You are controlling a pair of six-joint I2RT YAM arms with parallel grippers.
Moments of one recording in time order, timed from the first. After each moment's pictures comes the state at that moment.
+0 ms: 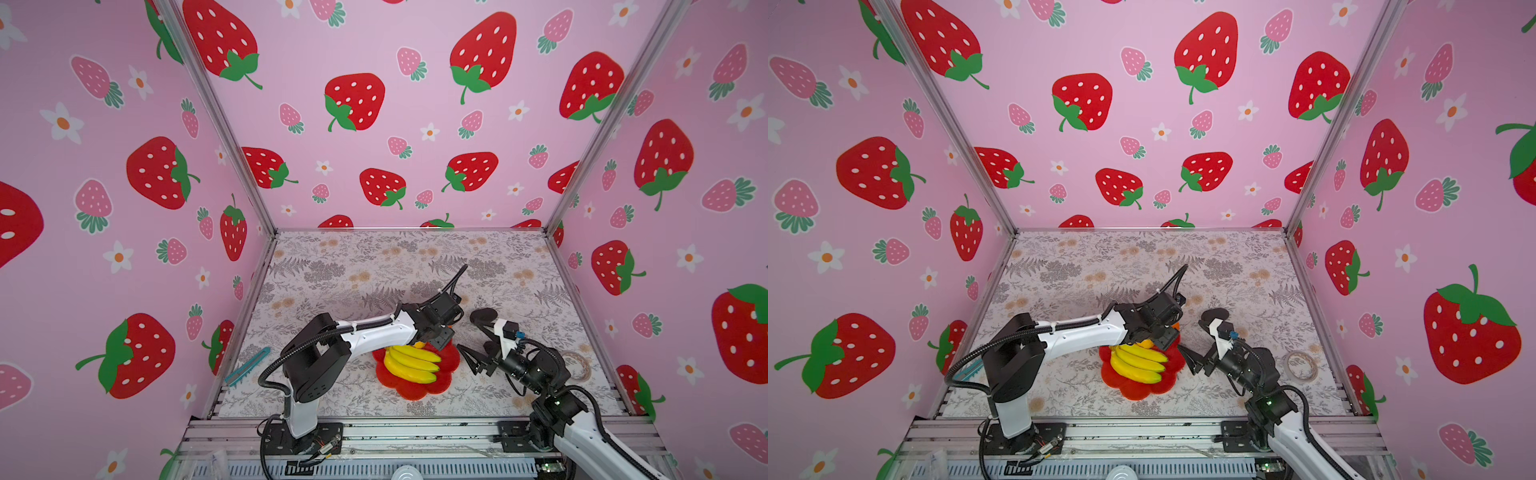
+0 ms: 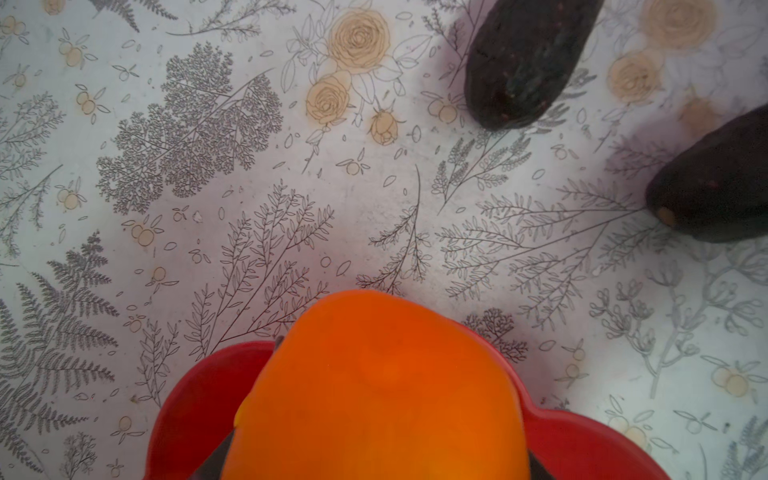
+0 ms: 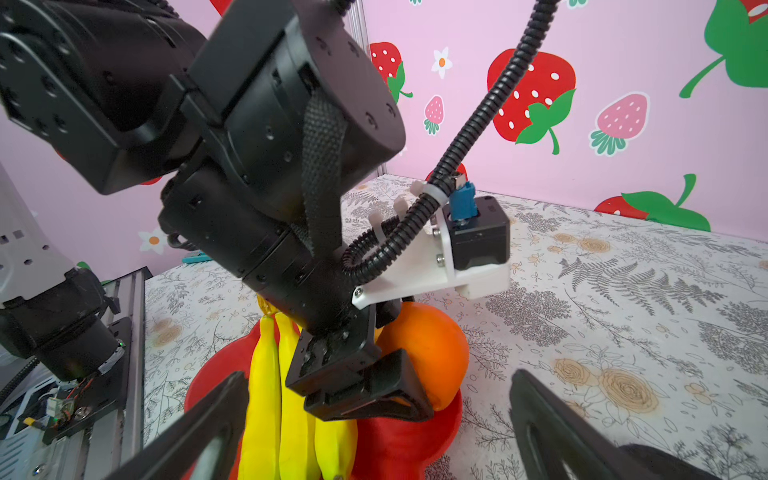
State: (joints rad) left arm -1.00 1.87 1.32 -0.50 -0.20 -0.14; right arm 0.59 0.43 0.03 0.38 -0.41 0.16
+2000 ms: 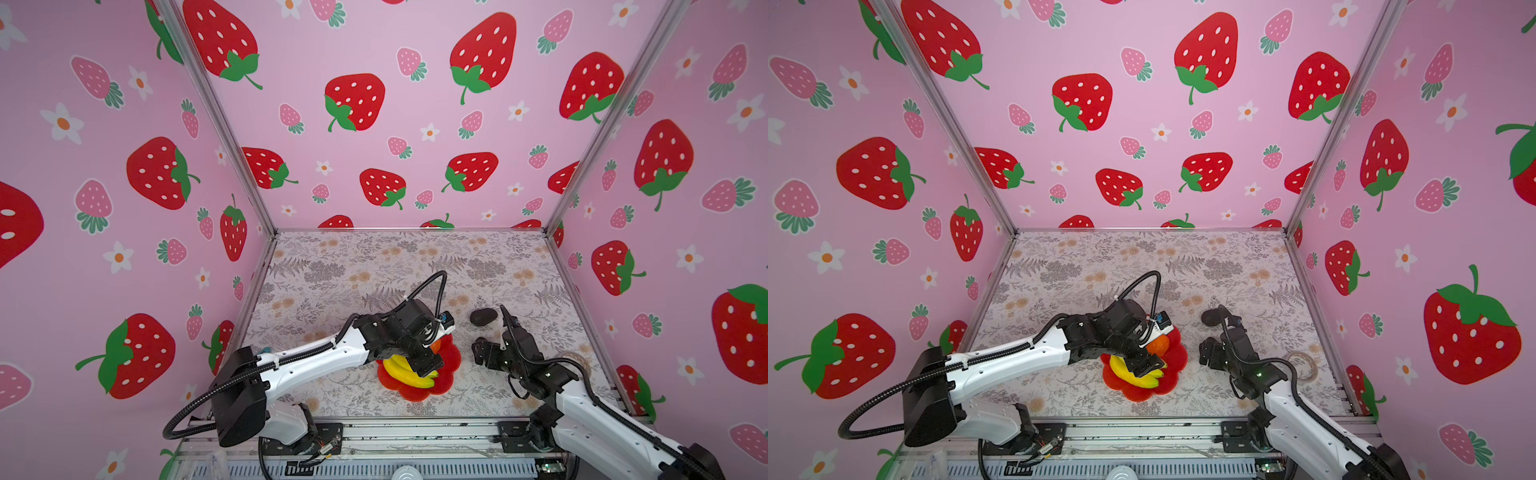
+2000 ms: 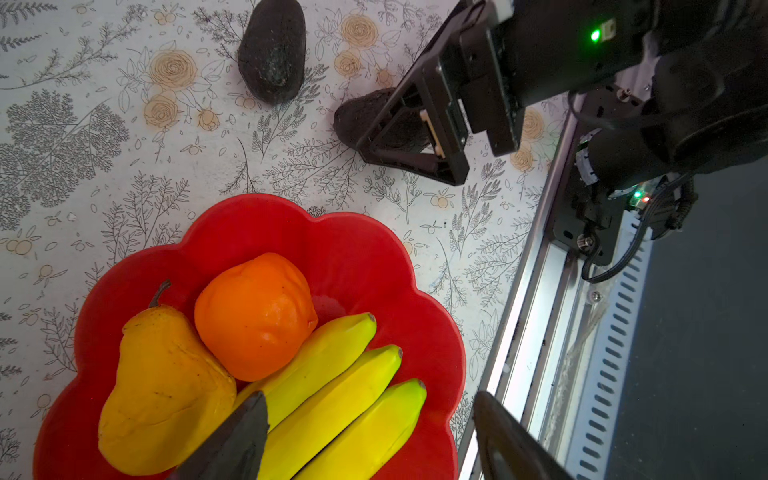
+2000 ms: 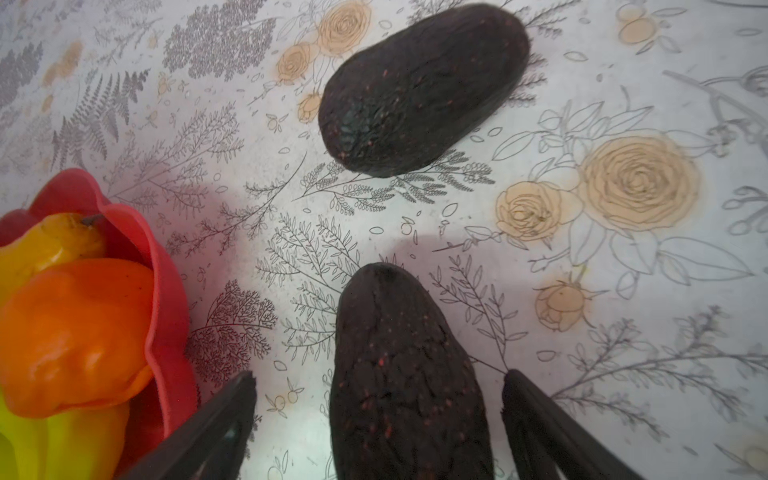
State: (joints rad) left arm -1.00 1.43 1.07 -0.57 0.20 0.03; right arm 0.59 0.82 0.27 -0.28 0.06 0.58
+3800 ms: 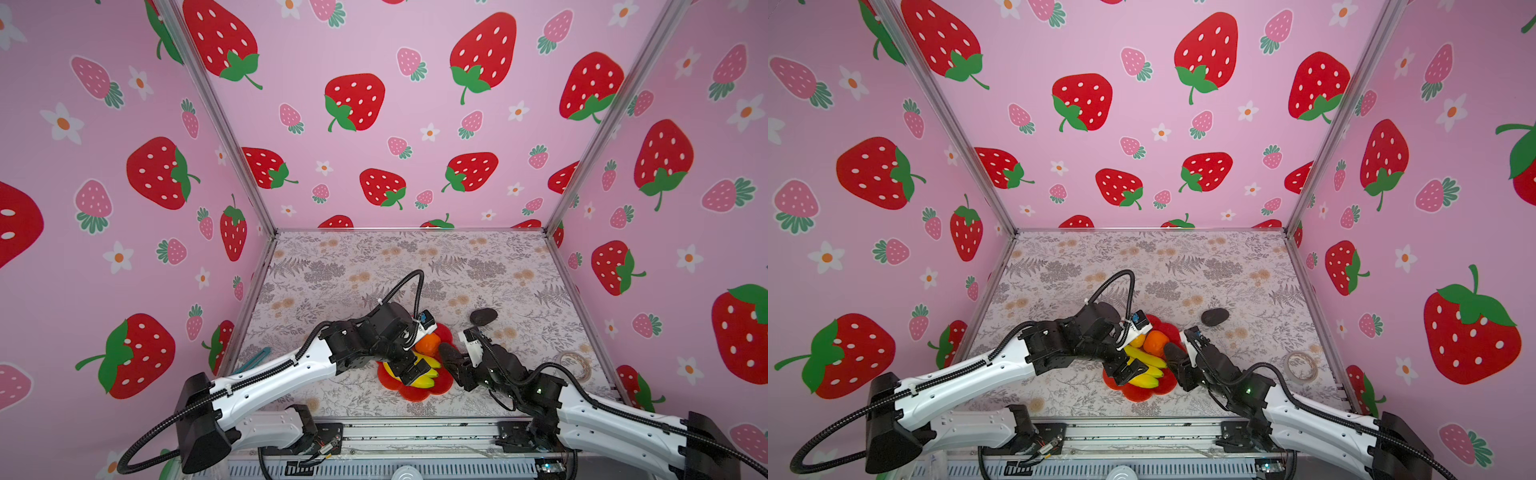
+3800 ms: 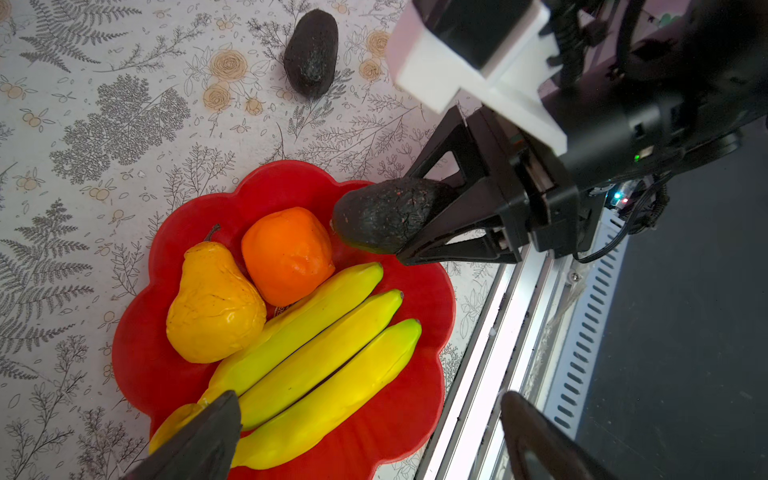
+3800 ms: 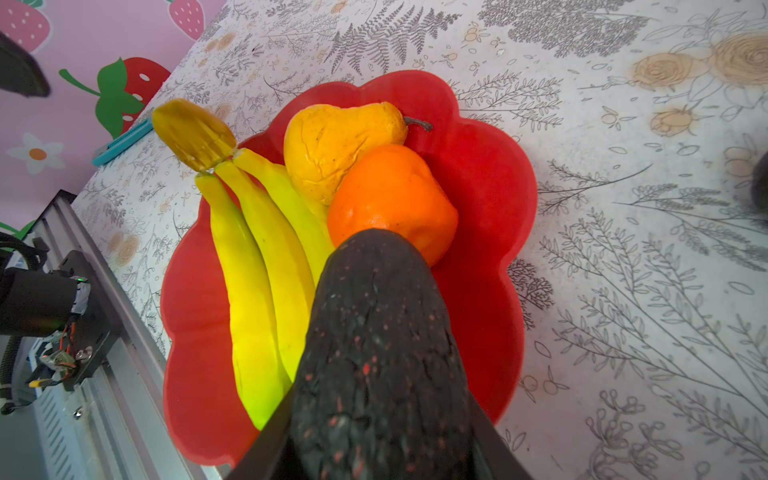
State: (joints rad) left arm -0.99 1.20 1.01 -0.68 0.16 -0.02; right arm 1.08 0.78 0.26 -0.09 0.09 0.52
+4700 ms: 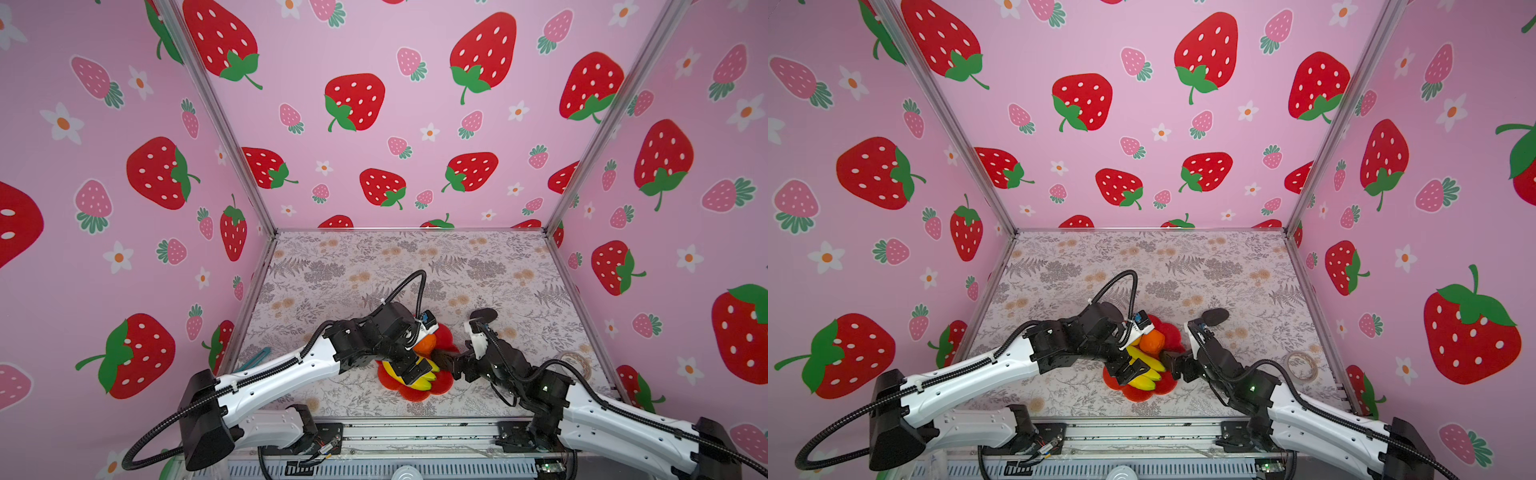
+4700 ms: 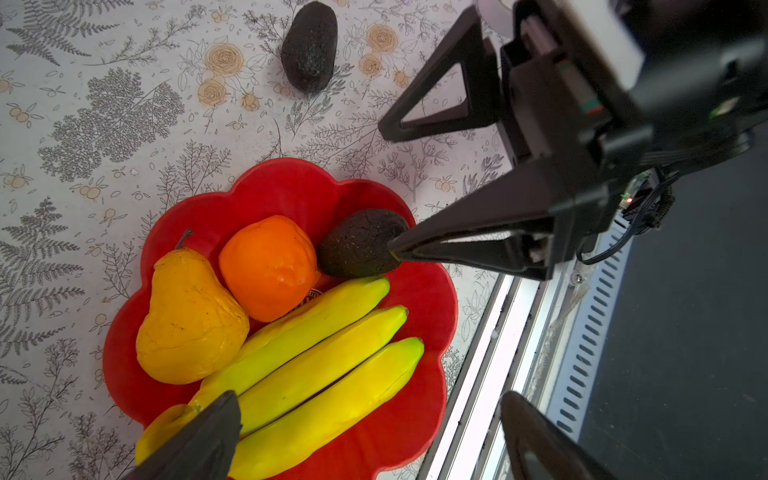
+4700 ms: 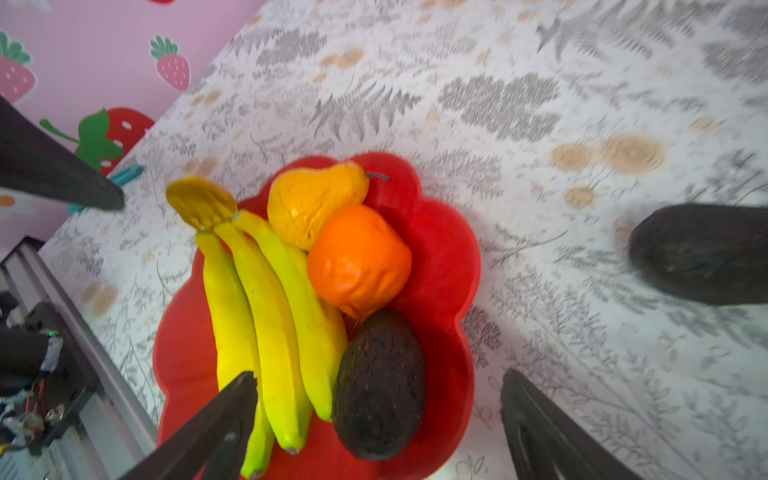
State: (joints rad) left arm -0.99 1.24 1.01 -0.64 0.17 -0.02; right arm 1.05 0.72 0.39 -0.19 0.27 0.51
